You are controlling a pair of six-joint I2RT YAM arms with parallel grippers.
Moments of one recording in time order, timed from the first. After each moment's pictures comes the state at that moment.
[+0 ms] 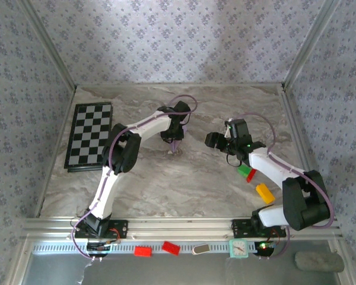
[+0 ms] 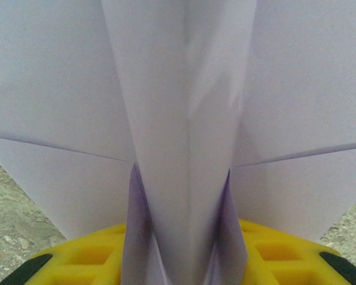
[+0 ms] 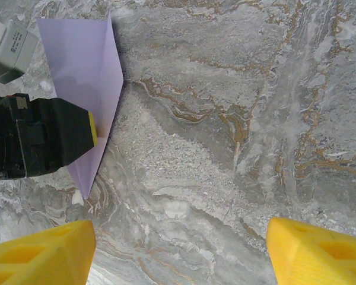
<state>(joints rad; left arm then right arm) -0.66 2.29 1.85 -0.88 -0.15 -0.68 0.33 1.36 0.75 -0.16 -0.21 0.58</state>
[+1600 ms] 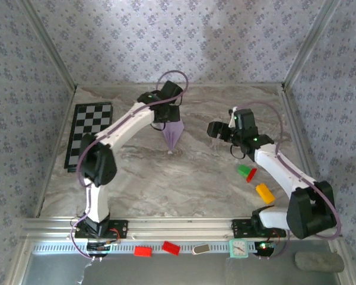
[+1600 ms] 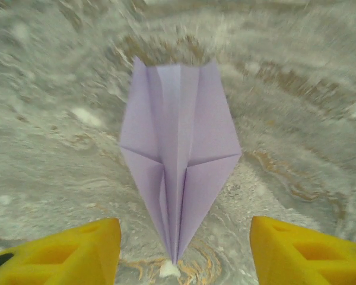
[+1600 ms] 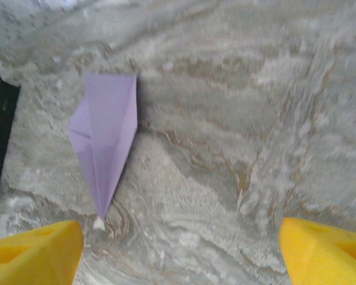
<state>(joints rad) -0.65 1.92 1.84 -0.92 -0.26 -0.63 0.31 1.27 0.90 -0.28 -0.15 0.48</state>
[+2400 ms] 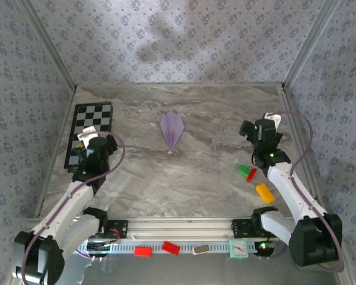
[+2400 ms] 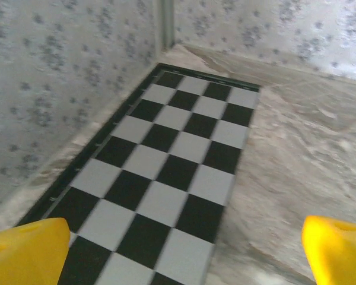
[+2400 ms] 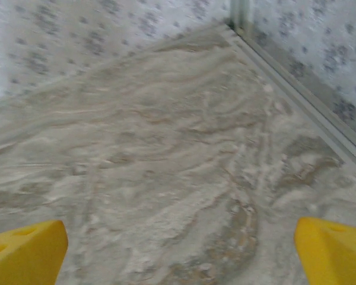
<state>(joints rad) -0.25 0.85 0.44 -0.04 -0.65 -0.33 0.14 1.05 0.67 -0.15 0.41 0.37</state>
